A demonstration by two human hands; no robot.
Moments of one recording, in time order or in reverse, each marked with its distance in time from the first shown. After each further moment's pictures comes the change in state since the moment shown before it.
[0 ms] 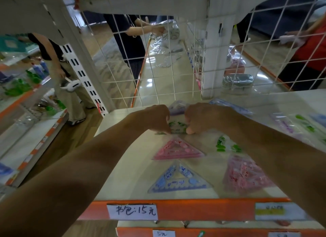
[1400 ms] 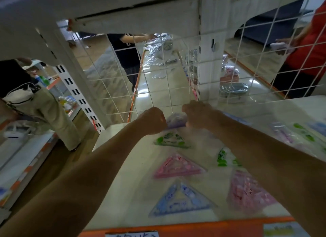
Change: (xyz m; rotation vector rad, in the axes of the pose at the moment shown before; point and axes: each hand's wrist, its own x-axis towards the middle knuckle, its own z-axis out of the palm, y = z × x) left_hand 0.027 -0.009 -0.012 -0.168 0.188 -0.068; right_hand 0.052 0.025 0.001 -0.084 0.222 0.105
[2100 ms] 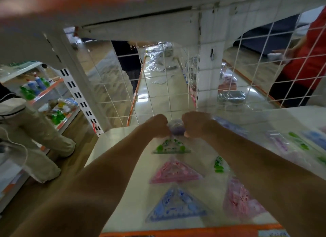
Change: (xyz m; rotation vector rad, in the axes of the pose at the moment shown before) left_hand 0.018 0.009 0.014 0.029 -0.091 -0.034; right_hand -0.014 -0.010 -0.010 -0.001 -0.102 0.054
